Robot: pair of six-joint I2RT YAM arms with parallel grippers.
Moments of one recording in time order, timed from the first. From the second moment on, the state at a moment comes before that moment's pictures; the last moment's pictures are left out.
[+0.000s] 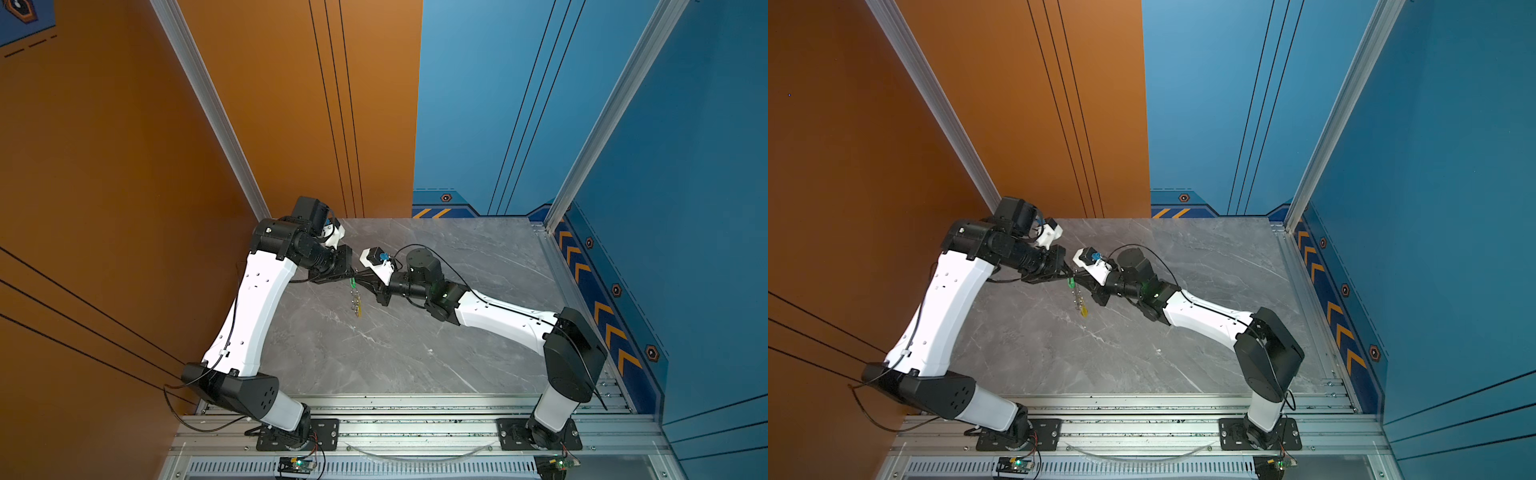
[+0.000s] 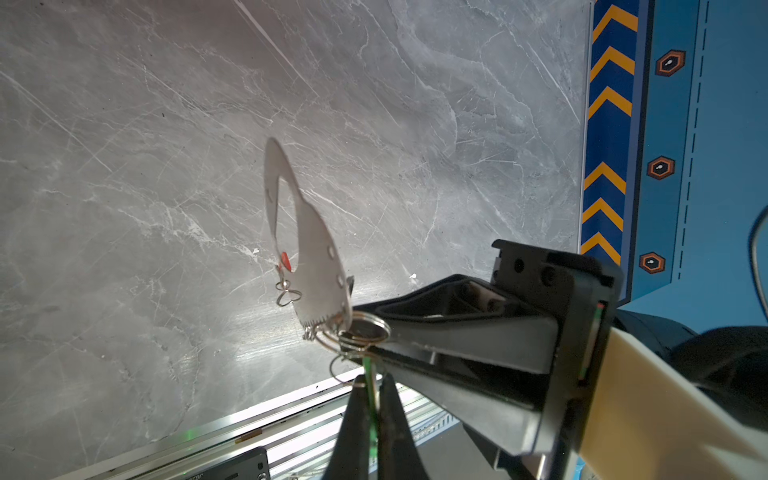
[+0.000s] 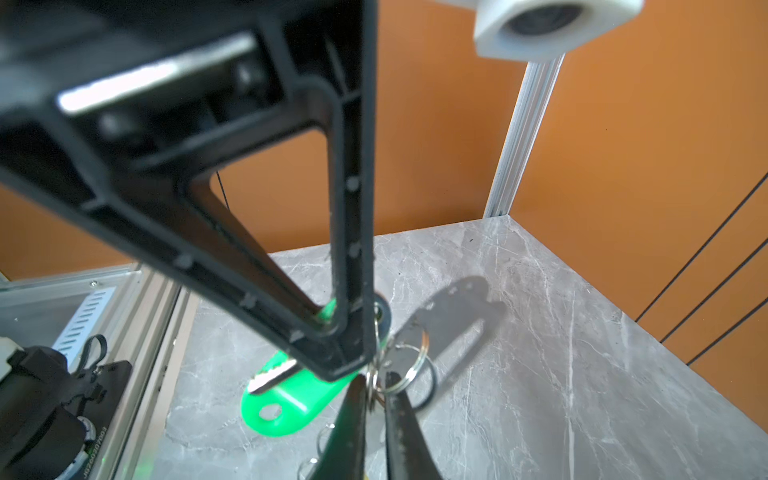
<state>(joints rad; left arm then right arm) -0.26 1.51 1.88 -1.47 0.34 -0.36 0.86 1.75 1.31 0.28 -0.40 -0.11</state>
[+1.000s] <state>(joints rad) -0.22 1.50 1.89 -1.47 0.31 -0.37 0.90 1.70 1.23 0.42 -0.24 -0.11</state>
